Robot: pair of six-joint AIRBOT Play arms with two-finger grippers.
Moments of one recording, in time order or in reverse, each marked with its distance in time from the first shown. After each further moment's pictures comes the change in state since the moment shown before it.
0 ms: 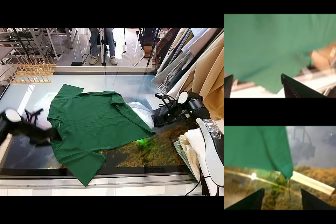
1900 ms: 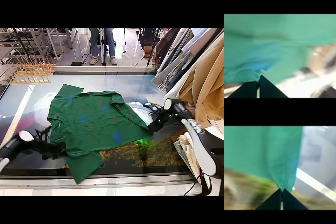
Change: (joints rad) left arm -0.032 0.060 -0.283 -0.188 0.201 0.052; right arm 0.066 -0.097 -0.011 0.029 -0.031 -0.120
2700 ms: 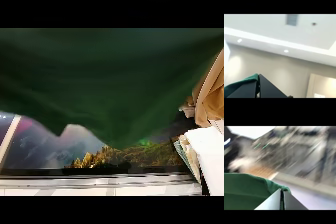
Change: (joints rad) left arm 0.874 0.176 0.967 -1.861 -0.151 0.271; right arm -0.463 0.763 0.646 0.781 -0.097 0.298
